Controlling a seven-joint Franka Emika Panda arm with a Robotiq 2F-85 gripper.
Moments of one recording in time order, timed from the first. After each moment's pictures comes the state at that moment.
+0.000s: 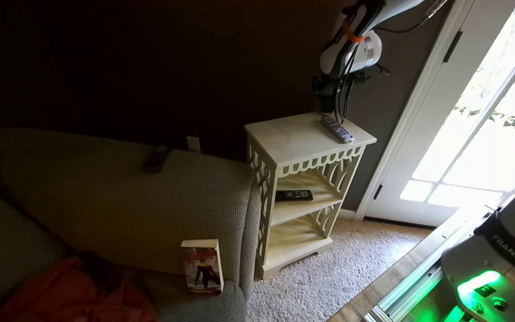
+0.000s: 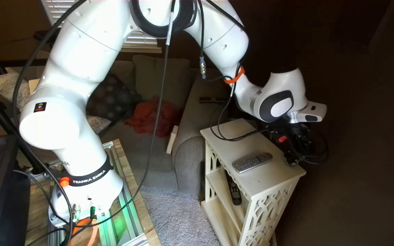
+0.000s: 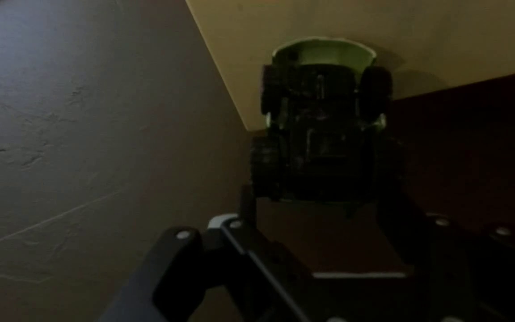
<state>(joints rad) -0.12 0.70 -0.28 -1.80 -0.13 2.91 0.29</state>
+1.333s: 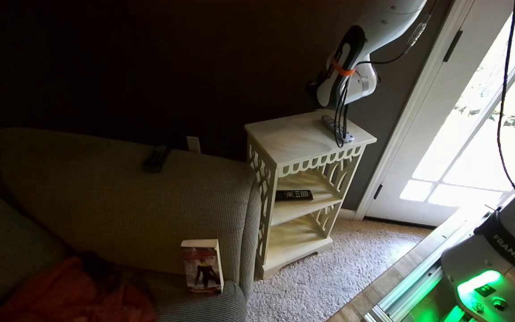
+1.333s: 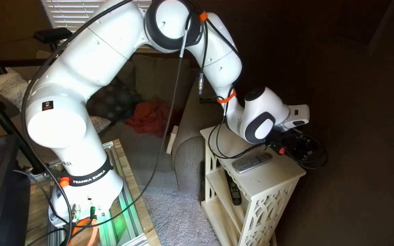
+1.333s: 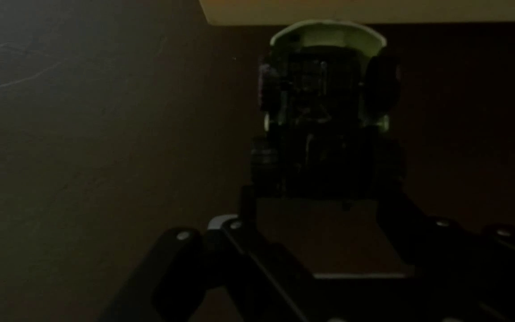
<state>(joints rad) 0.01 0.85 -0.40 -1.86 -0.03 3.50 0.14</state>
